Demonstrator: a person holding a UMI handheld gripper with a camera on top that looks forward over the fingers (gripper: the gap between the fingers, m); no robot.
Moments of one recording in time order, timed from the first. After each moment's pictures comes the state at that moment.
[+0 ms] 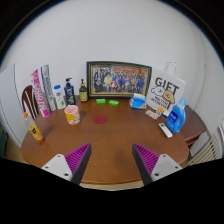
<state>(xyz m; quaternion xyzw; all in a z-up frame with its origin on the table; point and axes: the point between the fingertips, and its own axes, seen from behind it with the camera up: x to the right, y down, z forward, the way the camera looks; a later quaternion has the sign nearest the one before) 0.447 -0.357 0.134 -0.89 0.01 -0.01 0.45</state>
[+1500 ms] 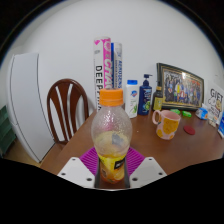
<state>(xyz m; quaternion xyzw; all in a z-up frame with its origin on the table) -0.022 -0.198 0.017 -0.83 -0.07 0.08 0.55</state>
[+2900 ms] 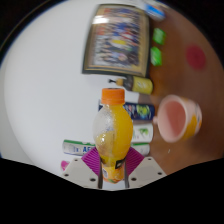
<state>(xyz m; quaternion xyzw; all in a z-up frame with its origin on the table) 0.094 -0.013 0.154 -0.64 0.37 0.57 0.35</state>
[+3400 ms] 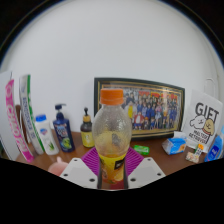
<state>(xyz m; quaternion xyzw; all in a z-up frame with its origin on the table) 0.341 0.033 0.108 -0.80 -0.01 0.02 0.60</state>
